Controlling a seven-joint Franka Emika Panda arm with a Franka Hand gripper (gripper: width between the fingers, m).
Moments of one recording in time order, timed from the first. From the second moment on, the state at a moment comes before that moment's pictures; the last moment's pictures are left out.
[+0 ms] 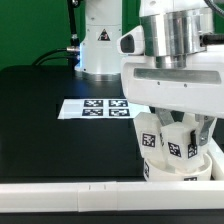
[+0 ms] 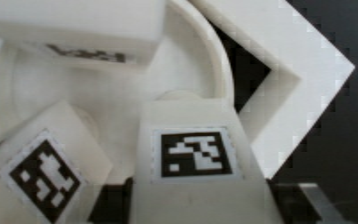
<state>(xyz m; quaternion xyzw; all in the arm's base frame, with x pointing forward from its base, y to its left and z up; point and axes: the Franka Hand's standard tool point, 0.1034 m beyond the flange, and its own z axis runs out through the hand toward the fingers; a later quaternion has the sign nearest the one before) 0.633 0.082 0.074 -0.87 0.48 -0.03 0.09</state>
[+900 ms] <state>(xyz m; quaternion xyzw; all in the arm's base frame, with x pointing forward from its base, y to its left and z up) 0.641 0.097 0.070 -0.54 0.84 0.02 0.11</state>
